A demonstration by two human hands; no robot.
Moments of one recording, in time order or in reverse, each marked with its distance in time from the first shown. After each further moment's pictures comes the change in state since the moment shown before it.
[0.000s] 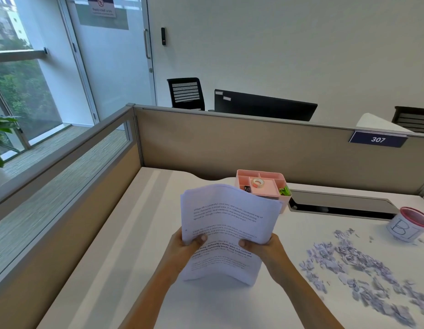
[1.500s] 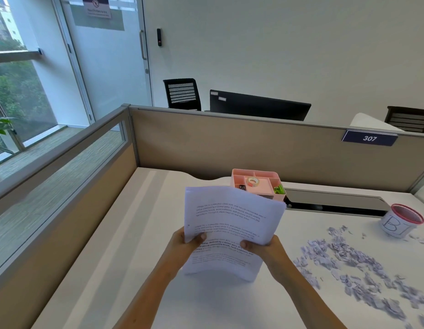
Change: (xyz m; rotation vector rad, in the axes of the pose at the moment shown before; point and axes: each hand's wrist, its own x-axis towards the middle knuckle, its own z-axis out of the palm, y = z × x) left_hand 0.002 0.004 0.013 0.047 -0.040 -0.057; right_hand -0.008 0.004 -0.017 -0.022 0.007 0.016
